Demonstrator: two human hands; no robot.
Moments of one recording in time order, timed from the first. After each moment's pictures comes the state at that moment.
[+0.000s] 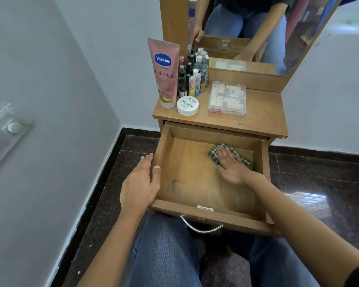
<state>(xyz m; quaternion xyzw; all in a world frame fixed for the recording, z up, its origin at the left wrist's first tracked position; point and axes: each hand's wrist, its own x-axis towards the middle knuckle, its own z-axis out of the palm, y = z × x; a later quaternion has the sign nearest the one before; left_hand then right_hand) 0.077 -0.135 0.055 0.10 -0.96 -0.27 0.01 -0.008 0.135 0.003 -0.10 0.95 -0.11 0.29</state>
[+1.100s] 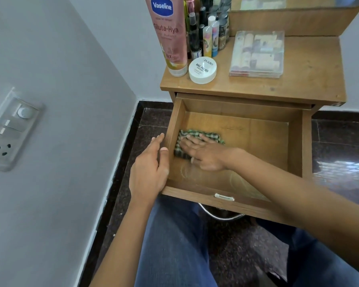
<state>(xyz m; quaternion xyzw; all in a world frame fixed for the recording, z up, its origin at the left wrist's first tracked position) 0.074 -0.133 0.050 0.13 -0.94 -0.32 0.03 -0.016 0.031 0.002 -0.40 0.86 -0.06 0.30</state>
